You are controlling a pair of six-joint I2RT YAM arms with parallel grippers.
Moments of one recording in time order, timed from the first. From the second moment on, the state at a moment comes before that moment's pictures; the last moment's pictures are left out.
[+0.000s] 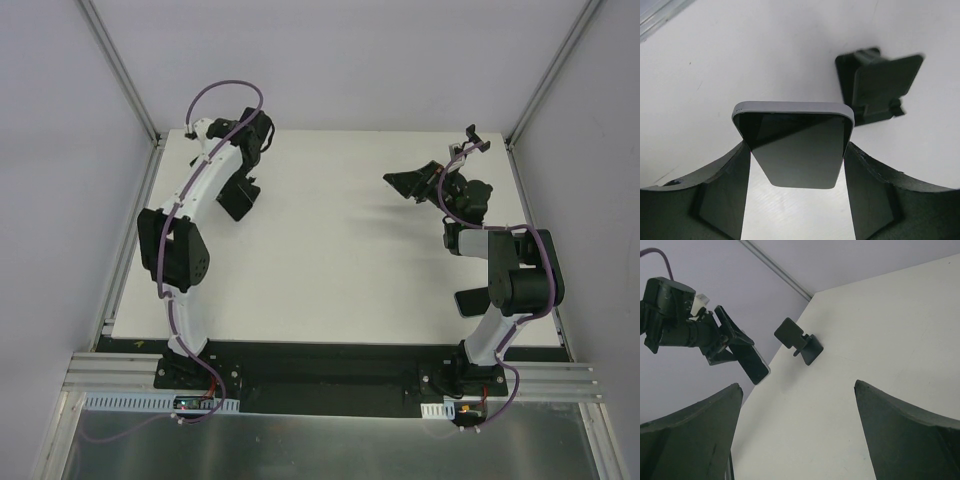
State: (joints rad) left arm -0.32 1.96 1.90 -1.31 -0.72 -1.15; right arm 0.06 1.77 0.80 1.16 -0.76 0.96
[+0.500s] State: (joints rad) left arm -0.32 2.24 2.28 -1.25 -1.01 -1.15; right arm 0.06 1.77 0.80 1.16 -0.76 0.96
